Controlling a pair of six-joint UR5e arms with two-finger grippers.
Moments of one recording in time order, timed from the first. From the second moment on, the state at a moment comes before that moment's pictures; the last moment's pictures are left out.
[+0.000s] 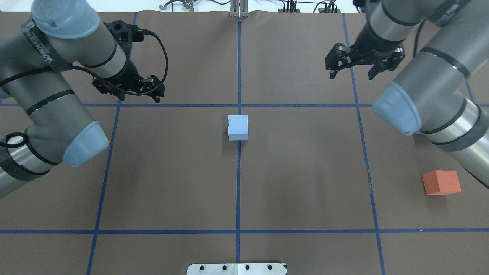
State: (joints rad) left arm -0.85 -2.06 -1.88 -1.46 -2.06 -0.85; right arm 0.88 -0.90 1.88 -1.97 2.10 0.88
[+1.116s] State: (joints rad) left arm -1.12 -1.77 -1.93 -1.46 -2.11 -0.36; right arm 0.60 -0.63 1.39 -1.61 1.93 1.09
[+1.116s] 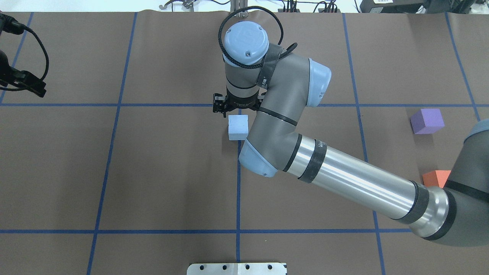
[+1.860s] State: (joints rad) left arm -1.12 -1.77 -1.93 -1.46 -2.11 -0.35; right arm 0.55 -0.63 1.29 -1.53 1.87 1.09
